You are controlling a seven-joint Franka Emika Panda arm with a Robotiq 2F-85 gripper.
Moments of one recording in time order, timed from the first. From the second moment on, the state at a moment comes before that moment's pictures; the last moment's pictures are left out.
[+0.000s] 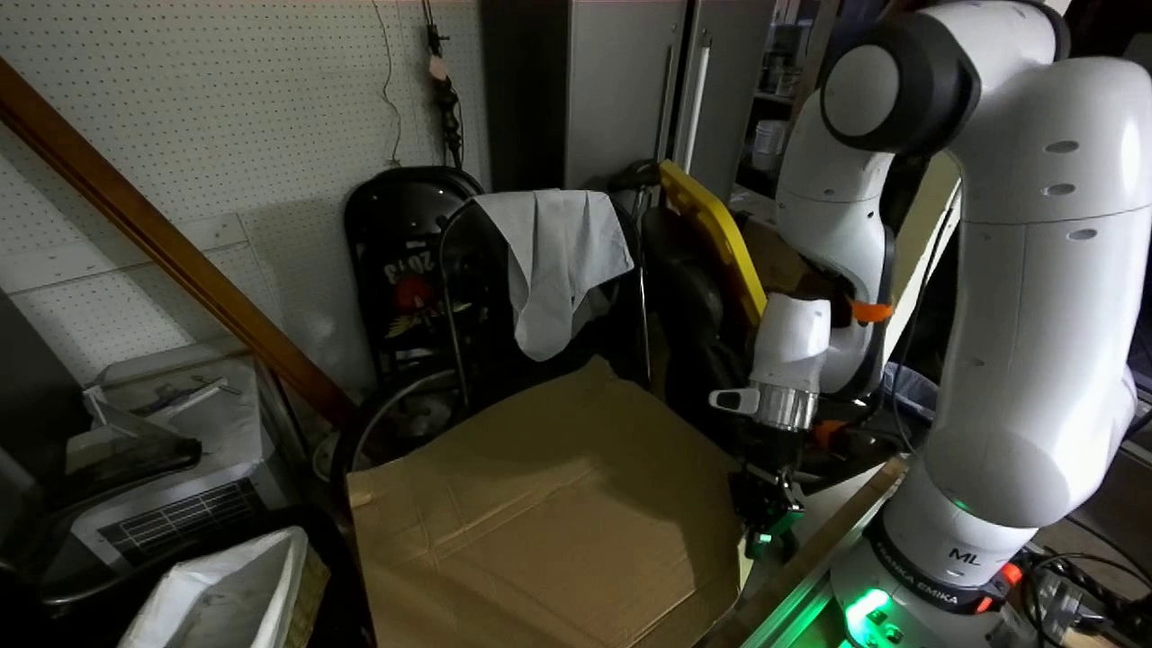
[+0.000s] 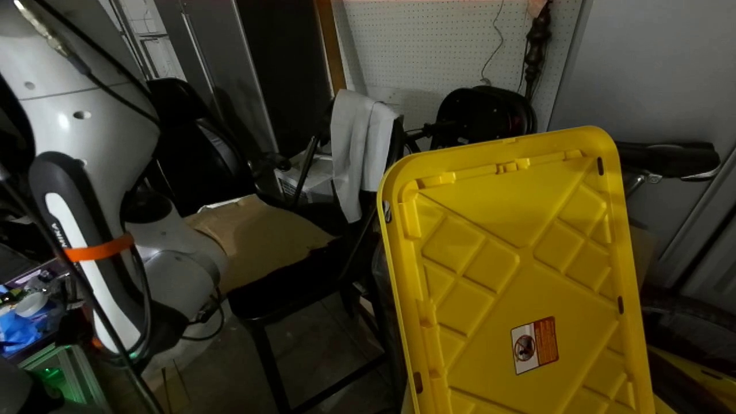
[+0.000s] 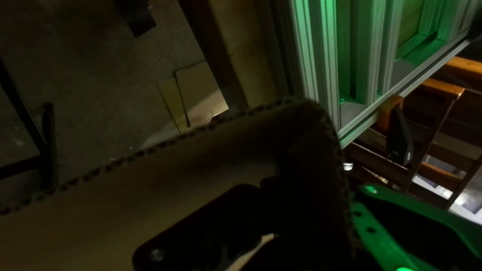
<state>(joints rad) -0.01 0.39 -0.24 -2.76 -2.35 3.87 1.00</state>
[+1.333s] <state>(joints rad) -0.25 0.81 -0.50 -2.65 -2.30 4.04 0.90</state>
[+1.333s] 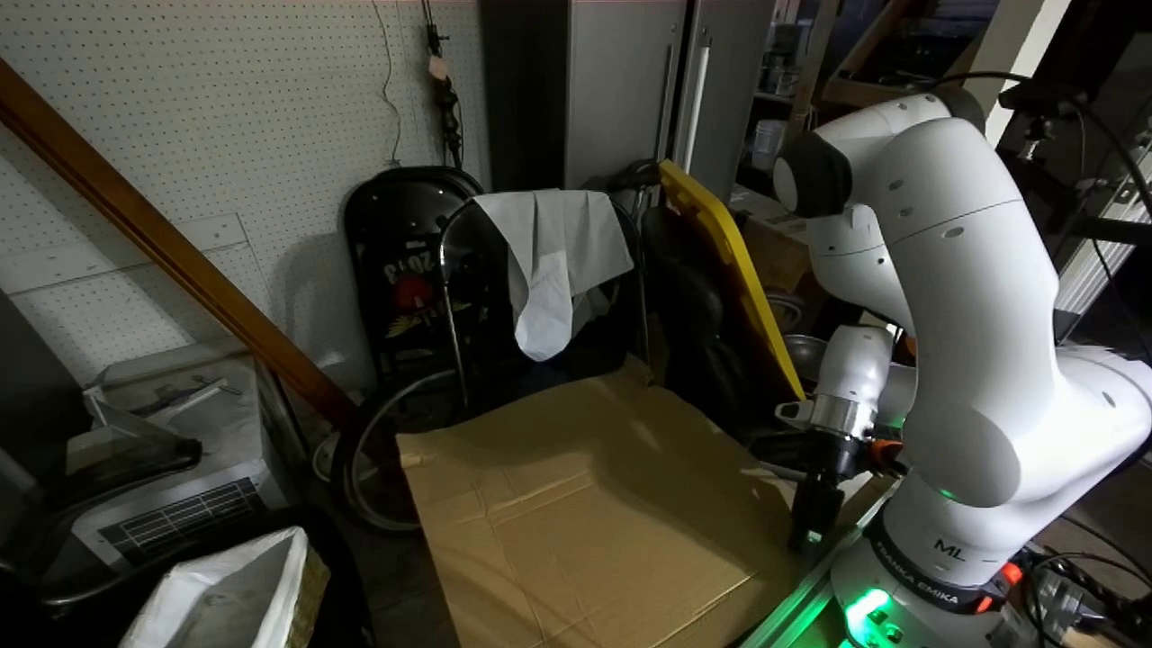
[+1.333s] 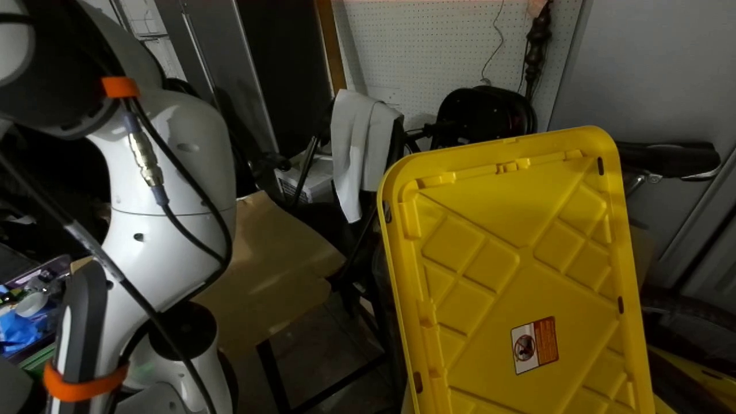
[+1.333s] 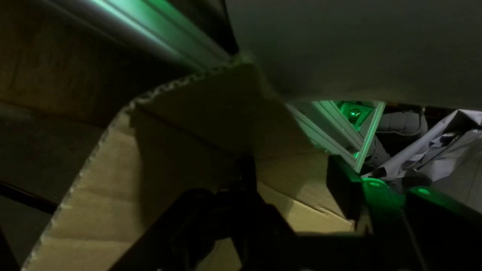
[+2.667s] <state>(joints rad) -0.12 0.35 -1.23 -2.74 -2.51 3.99 0.78</state>
